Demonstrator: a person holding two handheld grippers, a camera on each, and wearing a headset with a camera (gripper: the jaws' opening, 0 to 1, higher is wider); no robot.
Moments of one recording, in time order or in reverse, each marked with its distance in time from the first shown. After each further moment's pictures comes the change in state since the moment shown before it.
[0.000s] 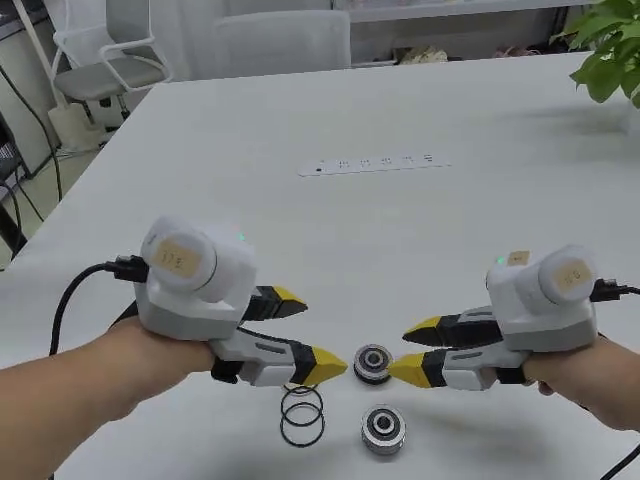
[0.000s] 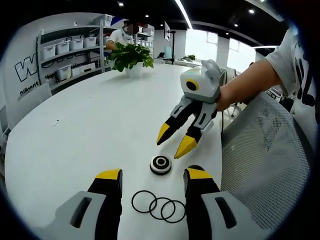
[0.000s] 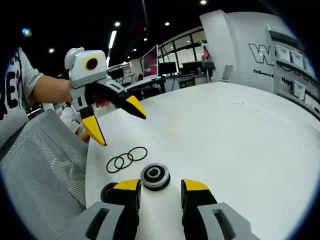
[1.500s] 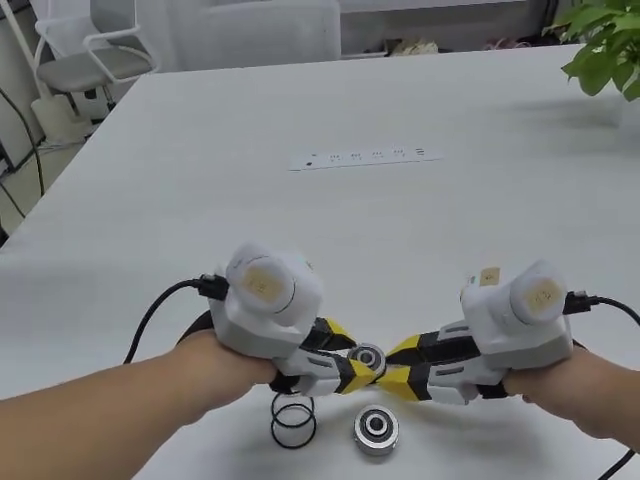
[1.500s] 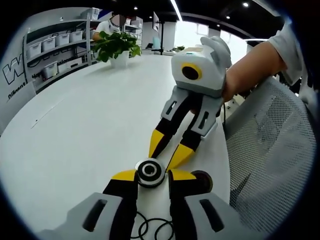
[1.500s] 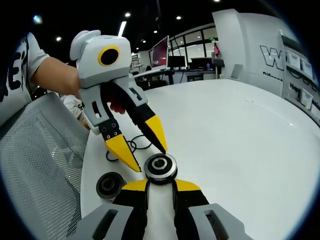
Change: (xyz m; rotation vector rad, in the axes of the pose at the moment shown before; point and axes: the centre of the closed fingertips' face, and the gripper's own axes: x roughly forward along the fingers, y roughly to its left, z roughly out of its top) left arm 0.061 -0.022 -0.011 0.056 0.066 -0.089; right arm 0.015 0.005 -0.017 -0.073 0.063 0.032
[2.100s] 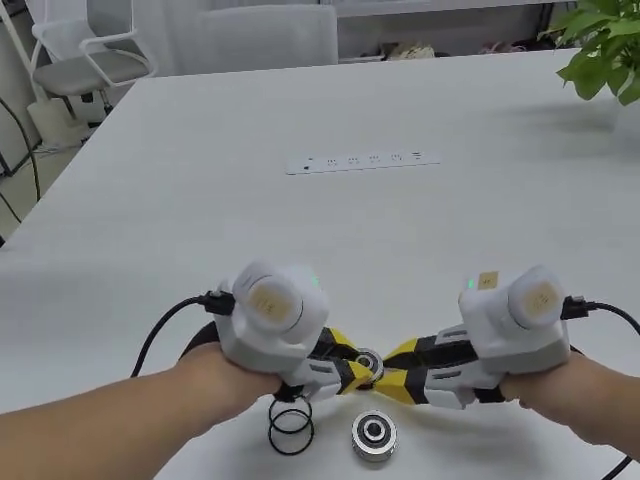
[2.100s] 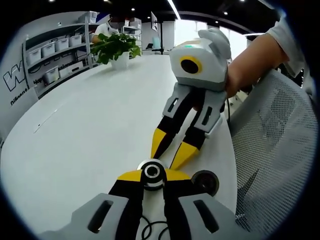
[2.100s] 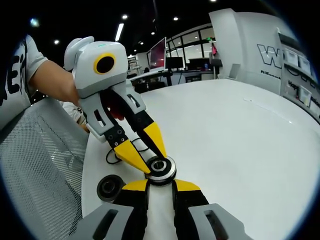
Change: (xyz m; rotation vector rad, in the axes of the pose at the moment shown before) left arm 0.004 0.004 -0.002 0.040 -0.013 0.047; right arm 0.000 -0.002 0.002 0.022 -0.014 -0.007
